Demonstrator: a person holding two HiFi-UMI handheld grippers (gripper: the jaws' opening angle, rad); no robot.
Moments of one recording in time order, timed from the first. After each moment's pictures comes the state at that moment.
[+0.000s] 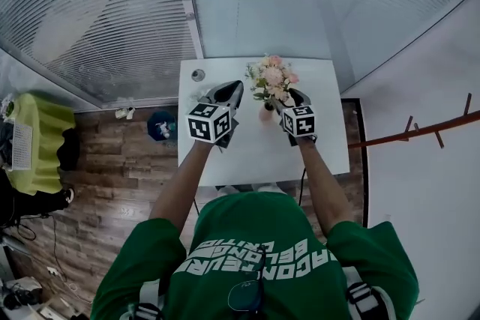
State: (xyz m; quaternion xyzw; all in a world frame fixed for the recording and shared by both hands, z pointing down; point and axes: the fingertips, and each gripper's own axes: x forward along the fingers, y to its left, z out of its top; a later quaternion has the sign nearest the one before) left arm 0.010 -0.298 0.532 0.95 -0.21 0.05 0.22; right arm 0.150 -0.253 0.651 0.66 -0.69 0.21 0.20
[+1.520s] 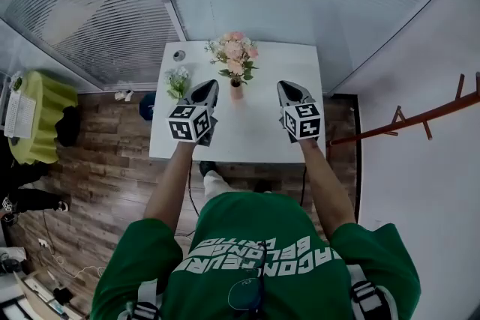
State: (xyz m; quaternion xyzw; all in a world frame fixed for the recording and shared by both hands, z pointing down) left arm 0.044 -0.198 0.484 0.92 -0.32 0.07 0.21; right arm 0.227 -0.140 0.501 0.63 -0.75 0.14 0.16
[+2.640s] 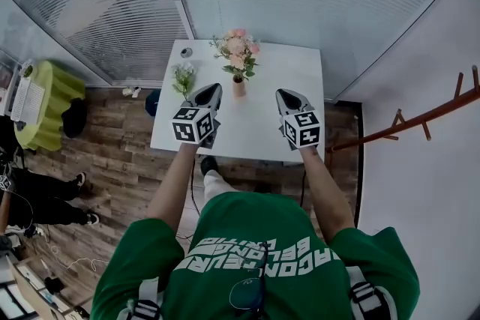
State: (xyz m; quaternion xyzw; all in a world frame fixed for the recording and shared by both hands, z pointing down) left arm 0.041 -0.152 0.479 0.92 -0.34 0.07 0.20; right arm 0.210 -0.095 0.500 0.60 -0.78 0.13 0.15
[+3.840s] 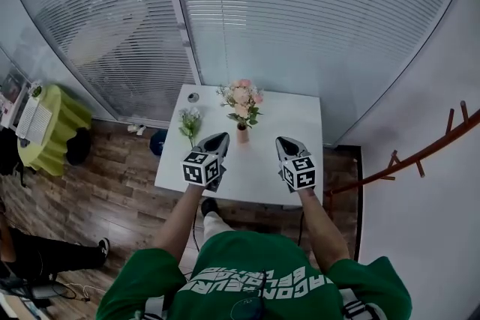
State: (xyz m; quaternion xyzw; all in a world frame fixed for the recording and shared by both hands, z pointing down) left arm 0.047 -0.149 0.487 0.92 -0.33 0.07 0.21; right arm 0.208 -0.101 0.508 0.59 -0.78 0.13 0.16
